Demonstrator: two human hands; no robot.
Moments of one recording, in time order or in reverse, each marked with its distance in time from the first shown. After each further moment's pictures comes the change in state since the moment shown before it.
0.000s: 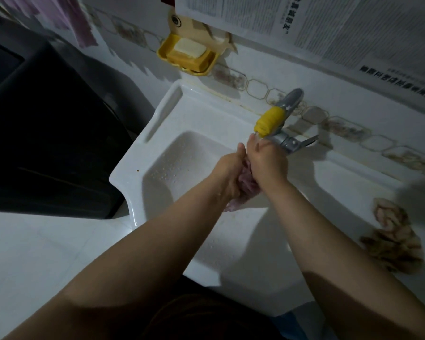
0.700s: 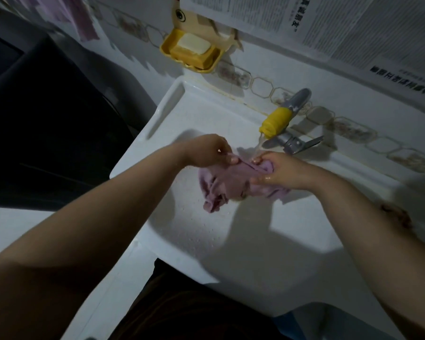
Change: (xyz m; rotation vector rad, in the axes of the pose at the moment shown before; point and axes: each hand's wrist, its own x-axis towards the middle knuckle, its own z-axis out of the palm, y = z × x) left_hand 0.020 0.066 -0.069 1.511 -0.288 0.534; right_hand 0.015 0.049 -0.035 0.200 -0.852 -0.058
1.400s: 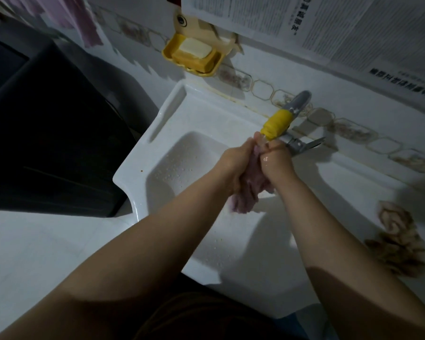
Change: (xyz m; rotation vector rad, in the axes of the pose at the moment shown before) left_hand 0.014 0.069 0.051 -1.322 0.371 -0.502; right_hand 0.037 -0.020 0.027 0.181 0.652 0.123
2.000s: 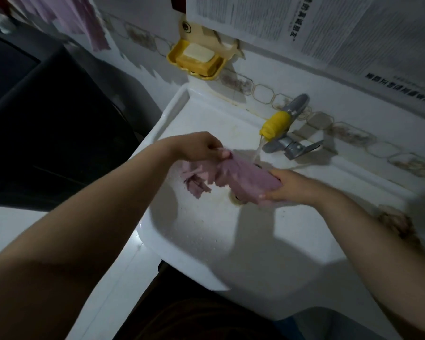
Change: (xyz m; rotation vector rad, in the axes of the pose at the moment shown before) left_hand 0.017 0.050 -0.092 1.274 -0.330 0.368; right_hand -0.016 0.052 -0.045 -0.141 -0.633 -0.134
